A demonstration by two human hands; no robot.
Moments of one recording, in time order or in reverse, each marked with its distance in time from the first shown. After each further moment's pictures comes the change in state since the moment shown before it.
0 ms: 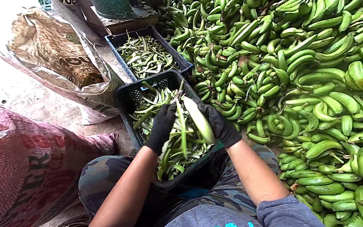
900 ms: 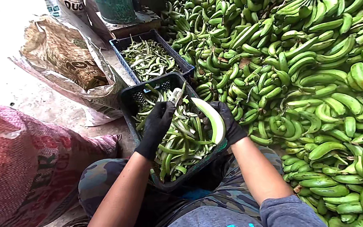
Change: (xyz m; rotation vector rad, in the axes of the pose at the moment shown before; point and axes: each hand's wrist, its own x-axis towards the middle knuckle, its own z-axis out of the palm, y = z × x) left_hand -0.019 0.021 -0.031 0.151 0.093 0.137; right_hand 0.007 0.006 -0.024 0.561 0.106 0.289
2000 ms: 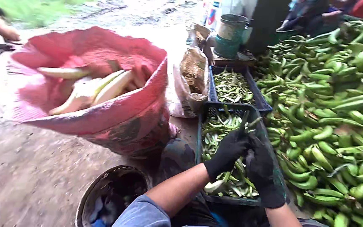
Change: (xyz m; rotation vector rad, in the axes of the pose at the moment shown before) left_hand -0.045 0.031 0.006 -0.771 0.117 -0.082; right_hand -0.002 0.076 0.074 -1.260 -0.084 -1.088
